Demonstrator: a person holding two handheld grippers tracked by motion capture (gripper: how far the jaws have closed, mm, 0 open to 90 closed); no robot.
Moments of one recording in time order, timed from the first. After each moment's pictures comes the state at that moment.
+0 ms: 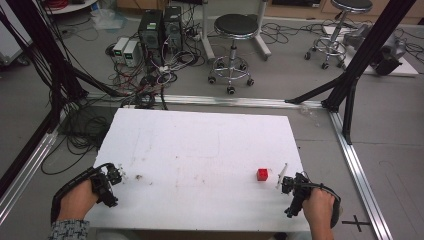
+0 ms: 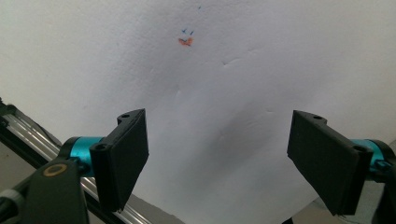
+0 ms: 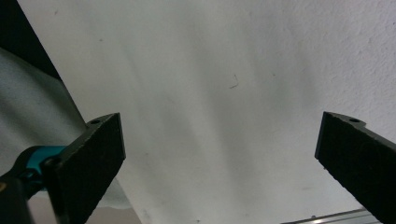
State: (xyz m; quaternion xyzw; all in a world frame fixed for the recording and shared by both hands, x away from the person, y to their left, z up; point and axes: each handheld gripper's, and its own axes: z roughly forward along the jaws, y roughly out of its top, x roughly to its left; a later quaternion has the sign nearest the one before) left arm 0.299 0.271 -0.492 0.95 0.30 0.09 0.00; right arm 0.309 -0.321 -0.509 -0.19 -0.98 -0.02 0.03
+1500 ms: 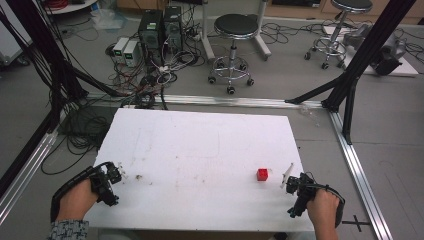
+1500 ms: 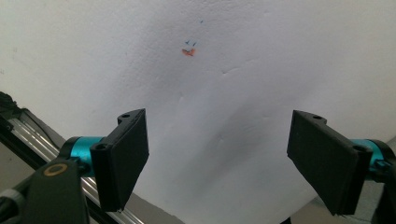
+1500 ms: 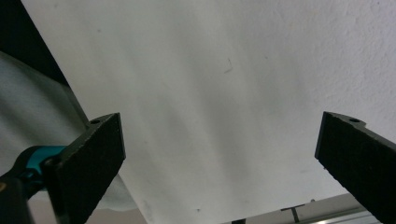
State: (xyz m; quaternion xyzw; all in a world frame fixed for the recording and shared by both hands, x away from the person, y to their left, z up) left arm 0.297 0.269 -0.484 0.95 0.31 0.10 0.02; right arm 0.306 -0.334 -0.505 -0.21 -0.98 -0.03 0.02
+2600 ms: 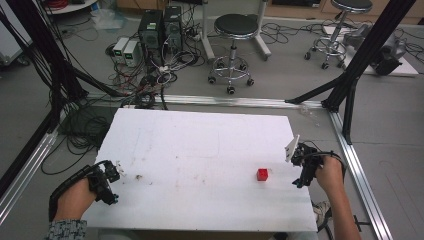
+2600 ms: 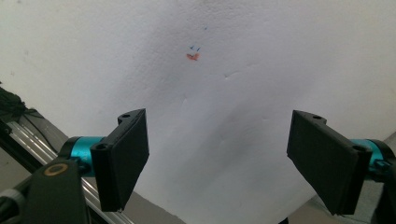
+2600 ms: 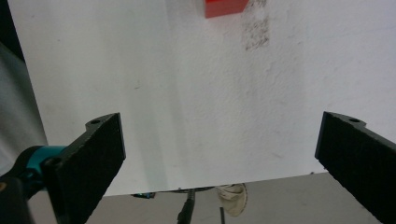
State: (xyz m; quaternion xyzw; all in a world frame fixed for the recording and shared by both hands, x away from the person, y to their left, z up) left arm 0.297 0.272 -0.477 0.94 0.31 0.10 0.03; right arm 0.378 -0.344 -0.447 -0.08 -0.99 -0.07 -0.01
